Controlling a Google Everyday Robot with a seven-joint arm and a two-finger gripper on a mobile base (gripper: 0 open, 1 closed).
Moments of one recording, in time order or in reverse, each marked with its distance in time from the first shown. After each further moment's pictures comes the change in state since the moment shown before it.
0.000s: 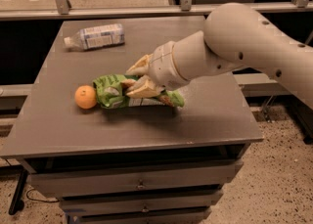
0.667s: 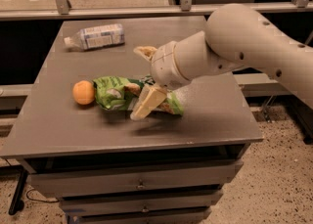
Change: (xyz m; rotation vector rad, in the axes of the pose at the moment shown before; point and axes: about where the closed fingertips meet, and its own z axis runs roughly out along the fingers) arm 0.006 -0.004 -0.001 0.009 0.009 -0.009
